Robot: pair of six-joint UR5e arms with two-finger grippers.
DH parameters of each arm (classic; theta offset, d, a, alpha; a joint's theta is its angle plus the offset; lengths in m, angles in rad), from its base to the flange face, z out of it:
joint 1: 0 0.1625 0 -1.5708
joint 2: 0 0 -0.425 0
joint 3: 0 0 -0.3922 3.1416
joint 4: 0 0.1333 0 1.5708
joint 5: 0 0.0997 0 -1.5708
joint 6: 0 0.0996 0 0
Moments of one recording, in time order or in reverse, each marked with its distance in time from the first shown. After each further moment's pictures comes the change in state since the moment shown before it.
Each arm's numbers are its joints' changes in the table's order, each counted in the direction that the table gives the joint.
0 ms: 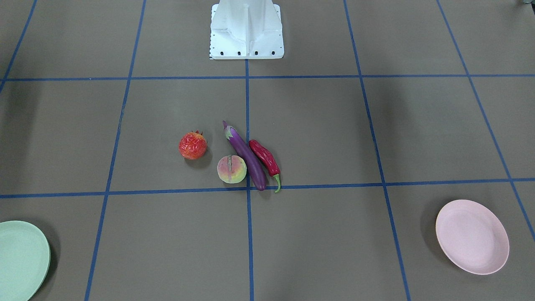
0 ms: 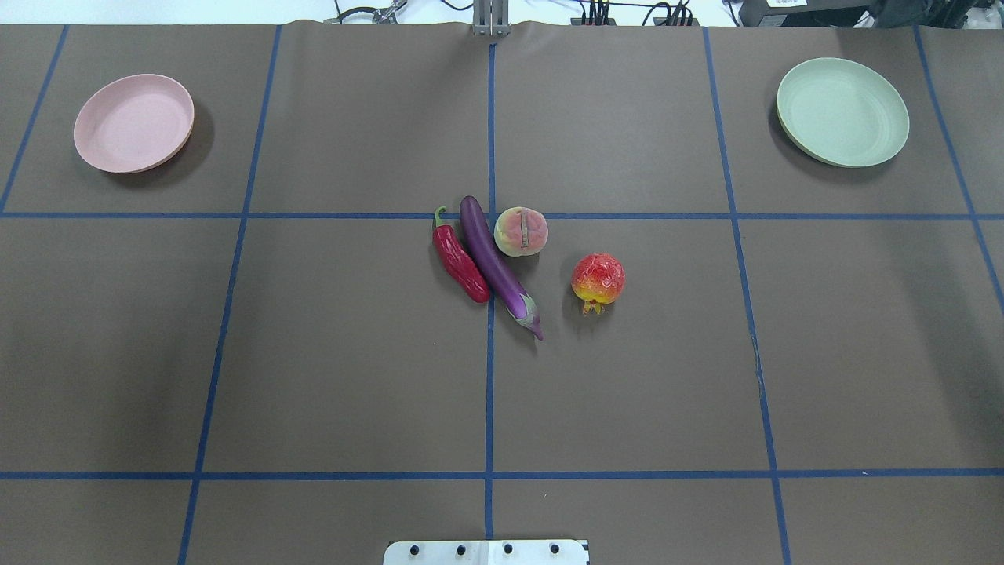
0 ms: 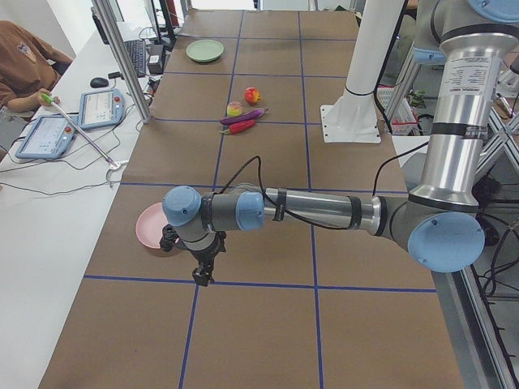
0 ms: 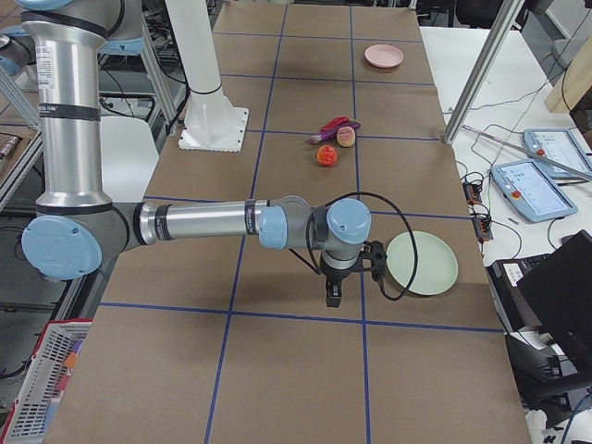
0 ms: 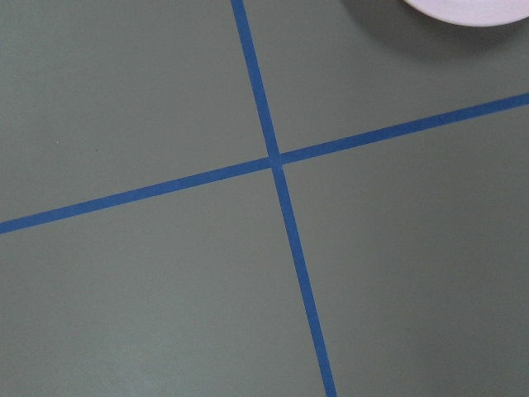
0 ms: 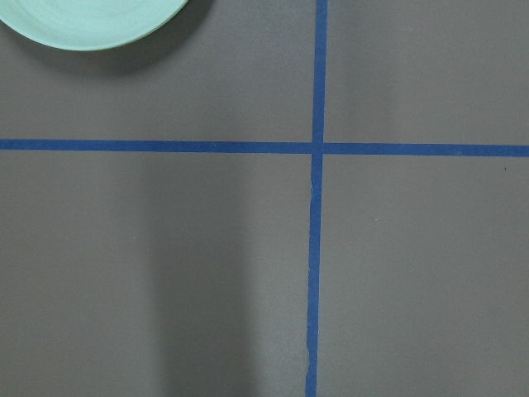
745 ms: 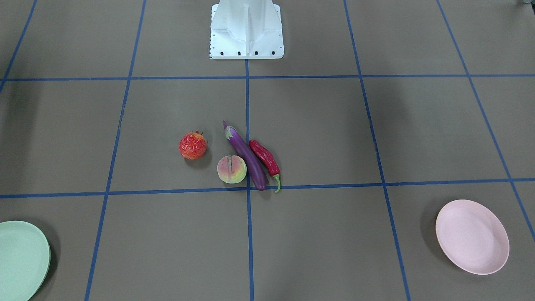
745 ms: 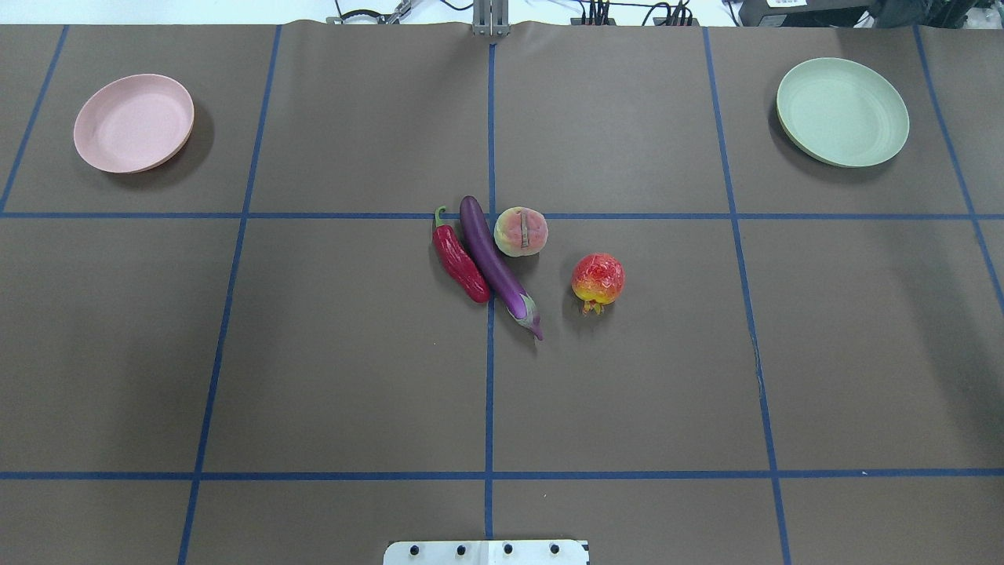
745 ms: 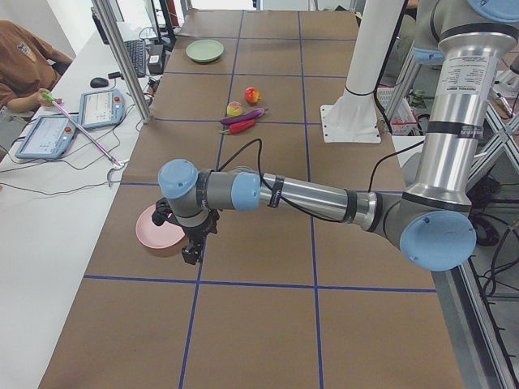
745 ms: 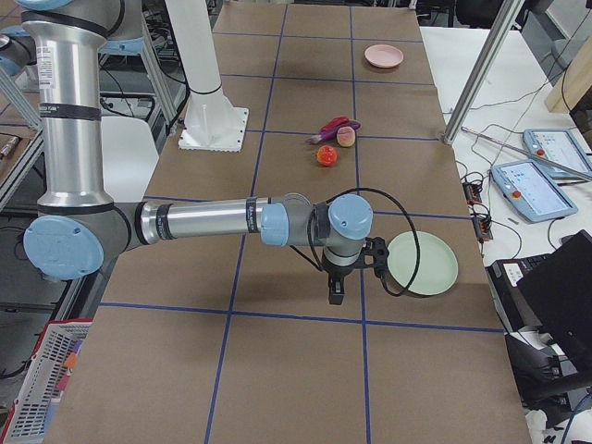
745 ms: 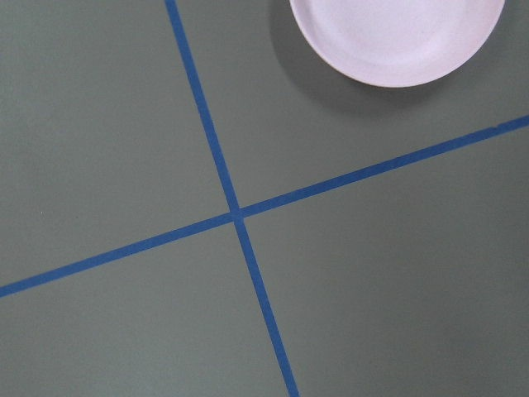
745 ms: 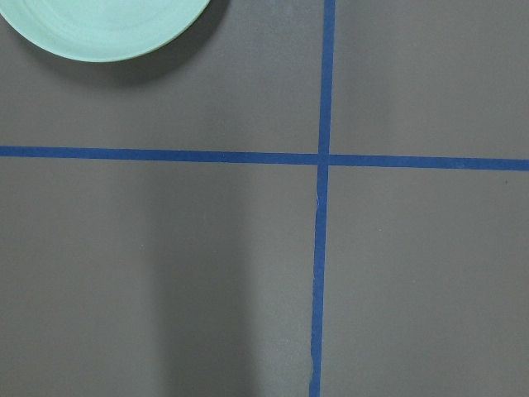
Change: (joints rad) left arm 0.012 0.043 0.112 -0.007 -0.006 -0.015; right arm 0.000 -0.012 -0.005 0.001 -0.002 0.006
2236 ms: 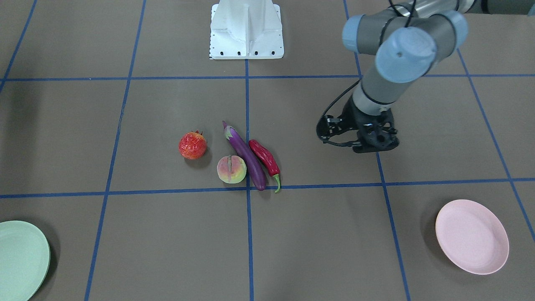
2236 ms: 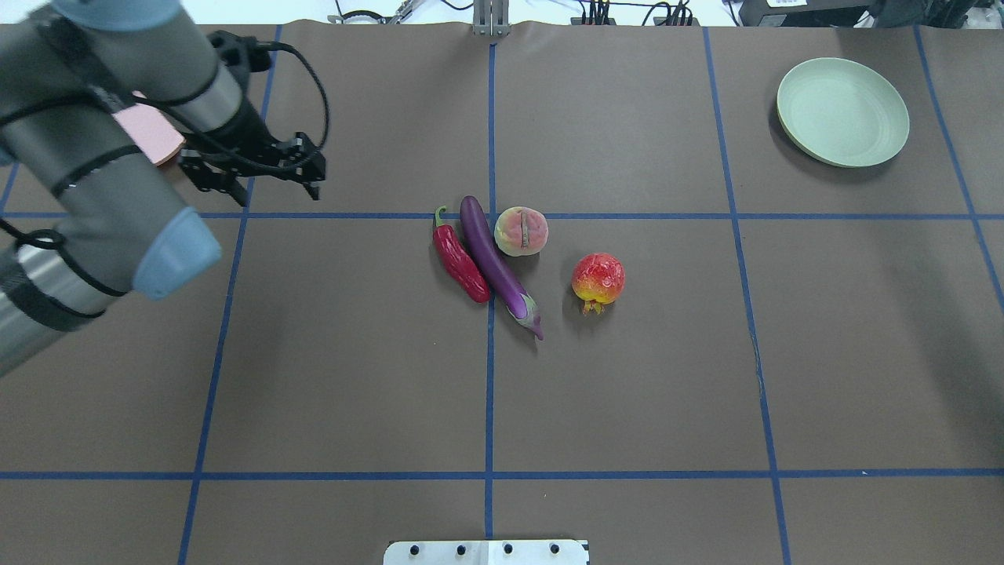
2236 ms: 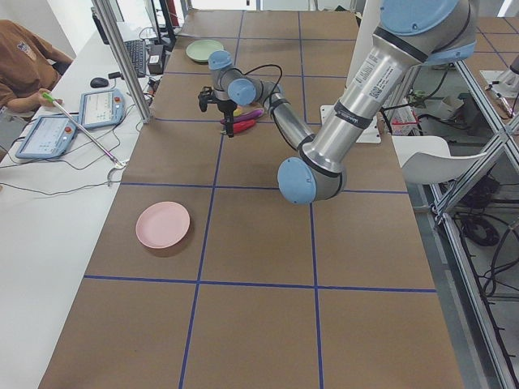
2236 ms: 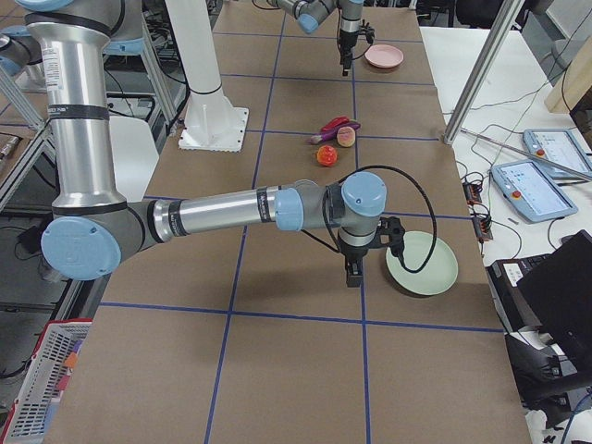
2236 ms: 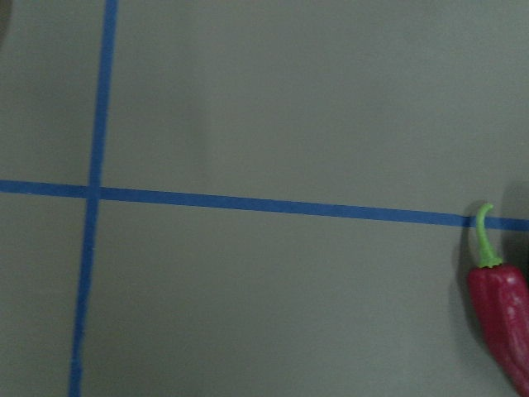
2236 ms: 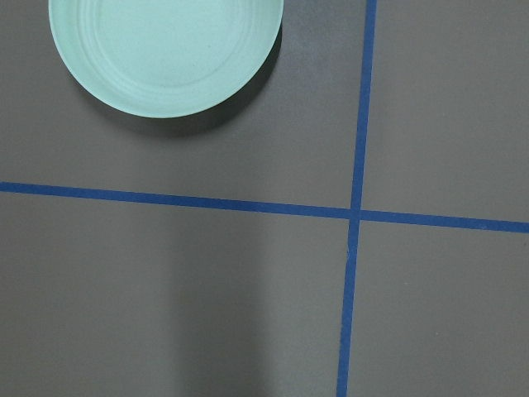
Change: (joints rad) left arm 0.737 0.534 -0.040 -0.139 0.217 -1.403; right arm -0.006 -0.068 -0.015 0.012 0.010 0.074
